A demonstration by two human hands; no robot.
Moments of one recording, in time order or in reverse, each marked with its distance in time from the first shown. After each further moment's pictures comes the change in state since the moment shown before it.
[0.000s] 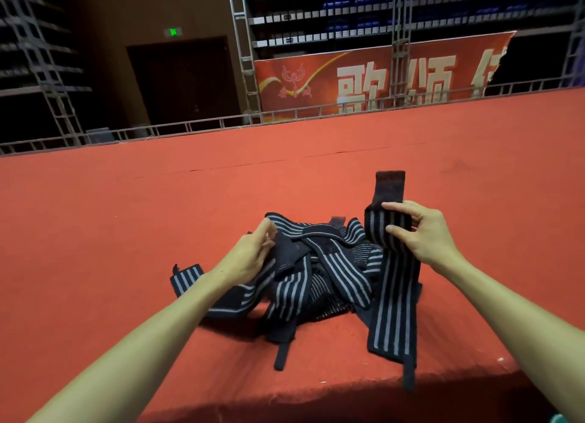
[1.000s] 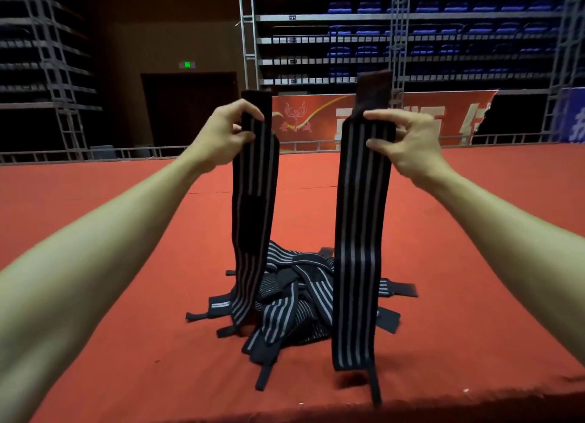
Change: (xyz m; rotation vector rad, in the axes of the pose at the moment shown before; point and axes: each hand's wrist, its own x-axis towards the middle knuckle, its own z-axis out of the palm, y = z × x) left_hand 0.080 0.121 -0.186 -0.141 0.423 0.204; right_hand 0.104 -0.172 -0.076 0.081 0.099 -0.301
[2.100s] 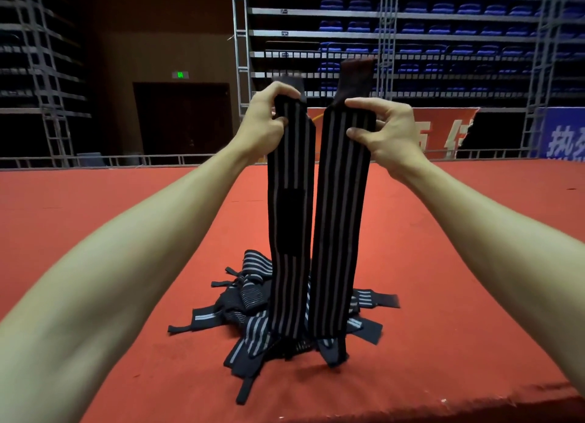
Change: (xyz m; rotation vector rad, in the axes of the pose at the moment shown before) left_hand 0.045 0.061 0.056 -0.271 0.076 0.081; right_hand 0.026 -0.024 -0.010 0.092 0.059 0.009
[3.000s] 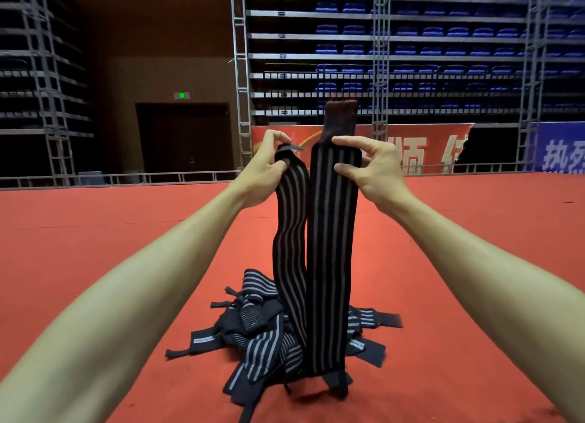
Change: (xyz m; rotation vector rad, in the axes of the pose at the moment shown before) left_hand -0.028 -0.014 0.007 -0.151 -0.142 -0.211; right_hand -0.016 0.004 0.016 0.043 -0.029 0.021
